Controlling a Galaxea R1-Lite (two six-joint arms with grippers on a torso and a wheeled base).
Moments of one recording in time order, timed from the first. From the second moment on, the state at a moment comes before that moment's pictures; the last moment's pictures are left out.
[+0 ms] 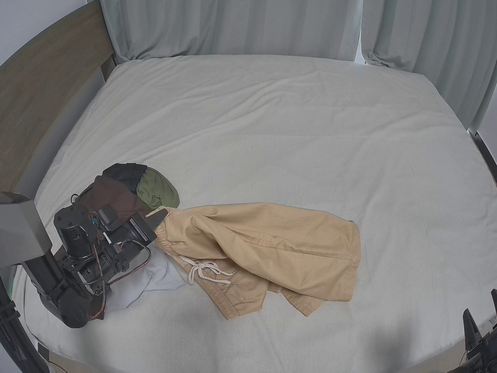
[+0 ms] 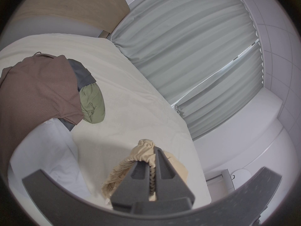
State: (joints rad) left arm -0.27 1.98 -0.34 -1.55 -0.18 -0.76; right arm 0.00 0.02 -0.02 0.00 0.03 -0.01
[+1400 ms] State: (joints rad) left arm -0.25 2.01 -0.33 -1.55 -0.23 -0.57; right arm 0.03 0.61 -0.36 -0.11 0.38 0.33
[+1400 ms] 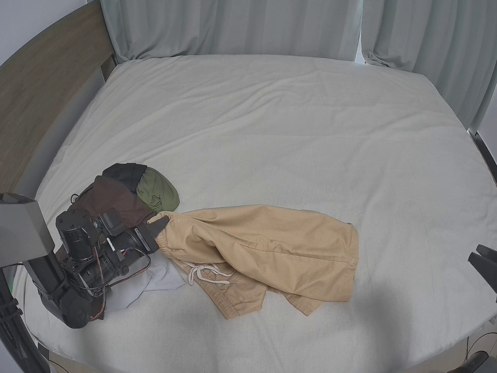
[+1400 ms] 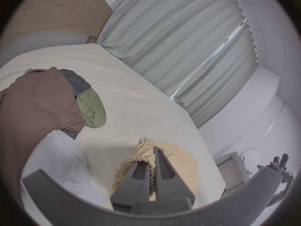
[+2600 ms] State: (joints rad) left arm -0.23 2.00 -0.32 -1.55 -0.30 -0.54; right arm 0.03 1.12 -0.40 -0.41 0.70 0.31
